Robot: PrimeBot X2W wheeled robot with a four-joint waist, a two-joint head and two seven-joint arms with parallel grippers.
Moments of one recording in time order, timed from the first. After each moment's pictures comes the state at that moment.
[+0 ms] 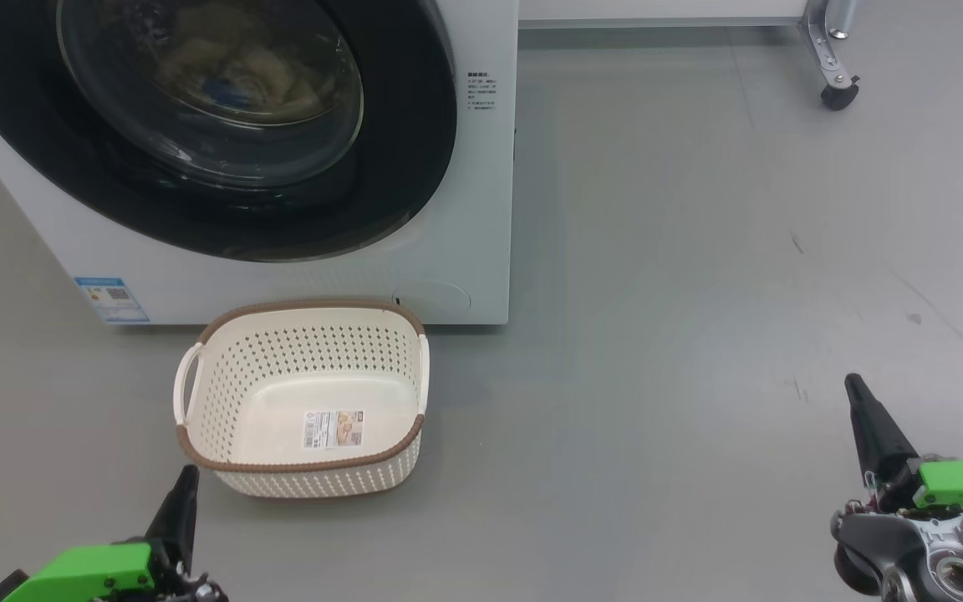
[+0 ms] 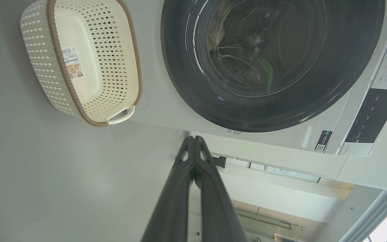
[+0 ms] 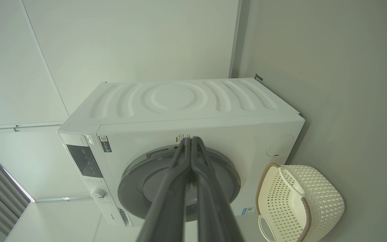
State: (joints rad) left arm -0.06 0.04 0.08 0.28 -1.61 -0.13 0.11; right arm -0.06 -0.04 -0.13 0.28 1.60 0.13 0.11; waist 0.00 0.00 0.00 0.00
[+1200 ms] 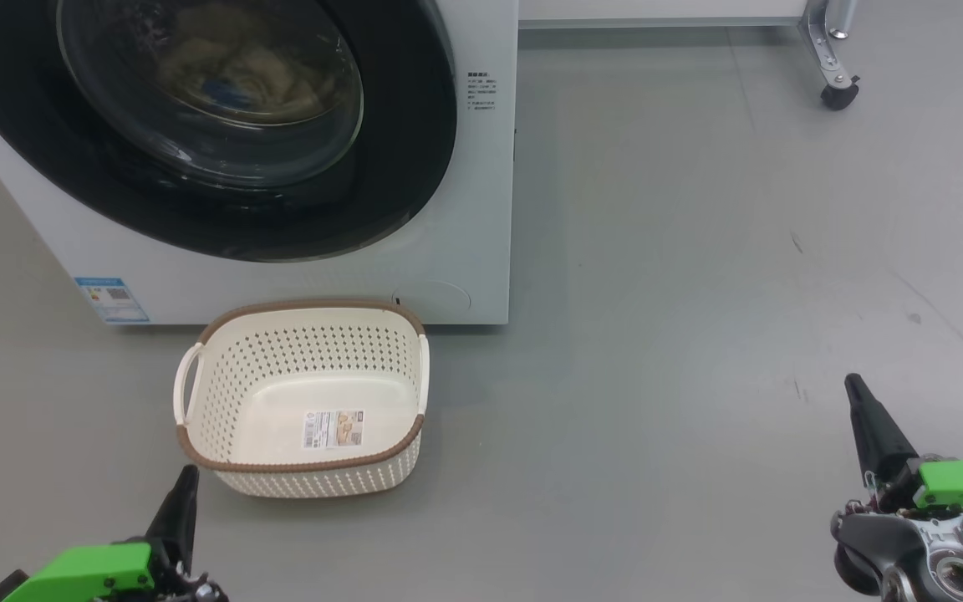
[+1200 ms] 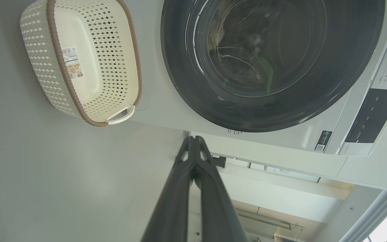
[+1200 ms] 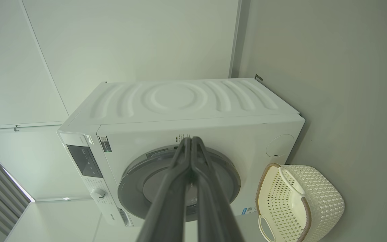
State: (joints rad) left arm -0.06 0.04 0.08 0.28 -1.61 -0.13 0.11; right arm -0.06 -0.04 -0.13 0.28 1.60 0.13 0.11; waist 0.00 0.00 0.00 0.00
